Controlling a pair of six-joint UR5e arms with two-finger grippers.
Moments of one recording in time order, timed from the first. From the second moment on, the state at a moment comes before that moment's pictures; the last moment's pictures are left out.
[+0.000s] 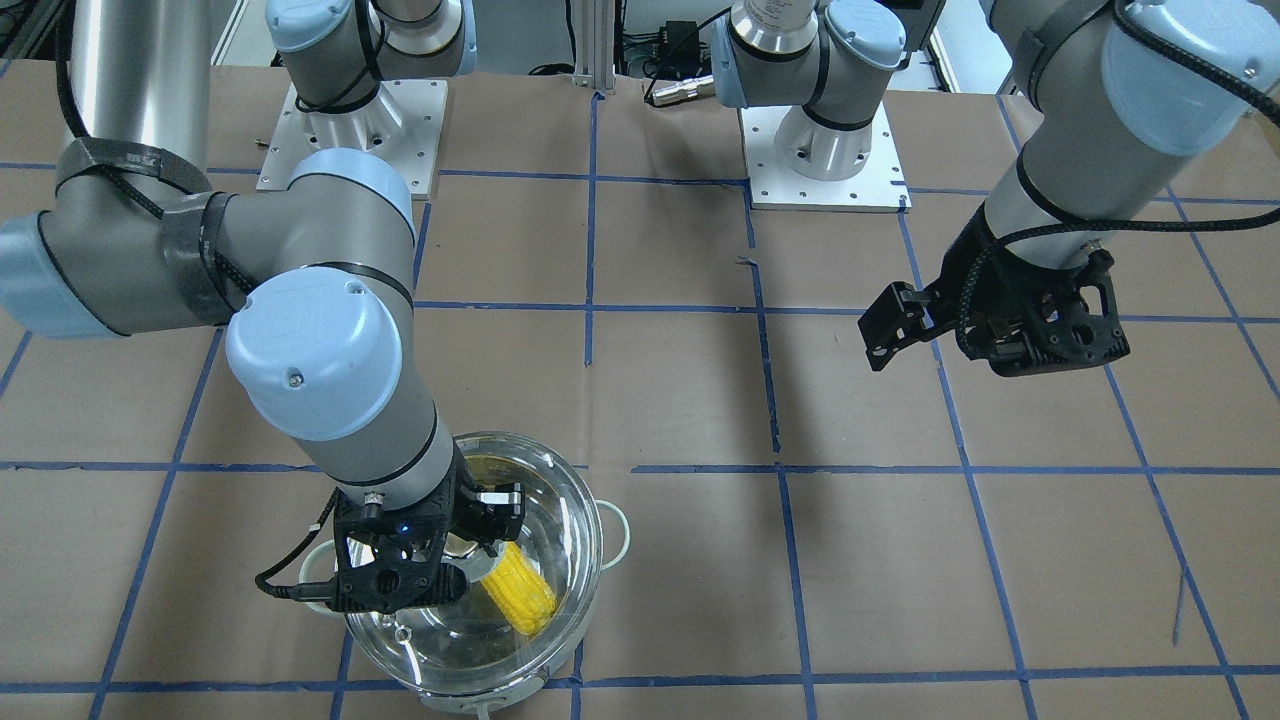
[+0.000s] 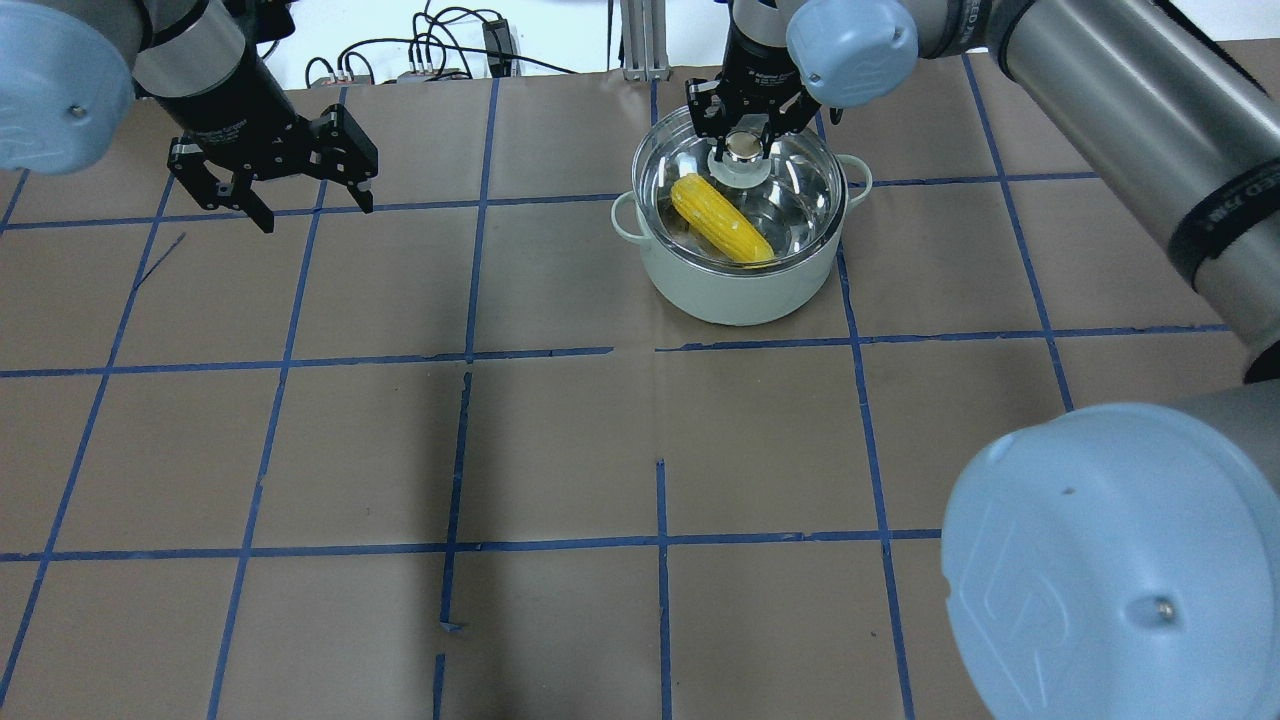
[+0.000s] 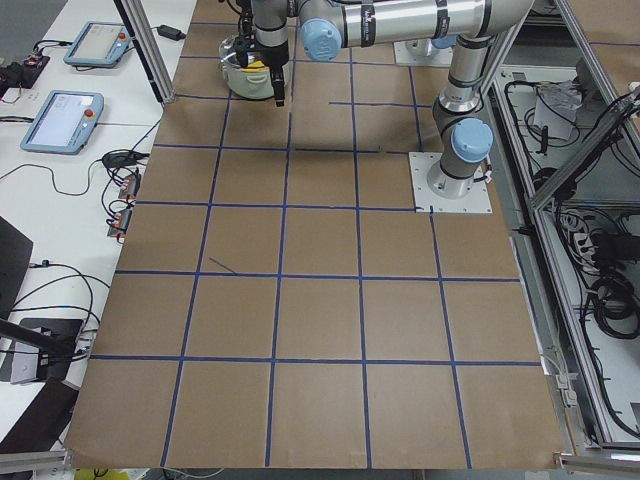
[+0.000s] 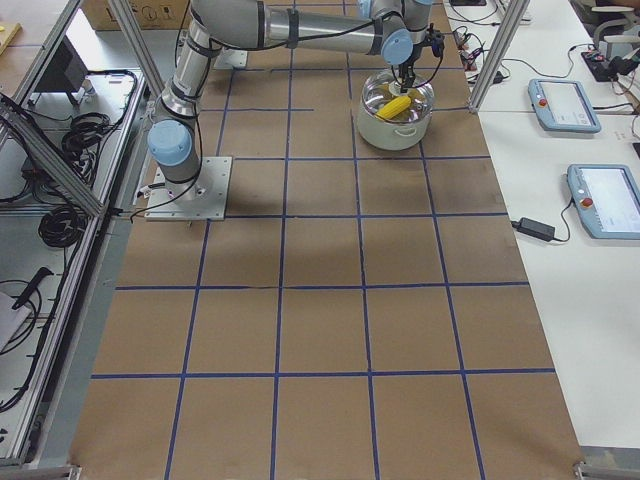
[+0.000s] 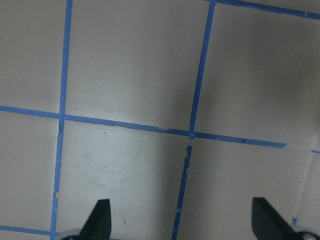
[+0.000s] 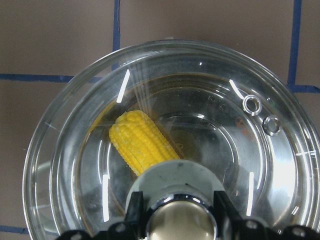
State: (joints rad) left arm -1.46 -1.72 -1.51 -1.50 1.54 -0.05; right arm 1.73 -1.01 1.20 -1.84 -1.50 0.11
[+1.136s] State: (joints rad) left arm -1.46 -1.72 -1.52 -1.50 1.54 -0.05; right arm 1.73 -1.01 1.19 -1.84 -1.50 0.10
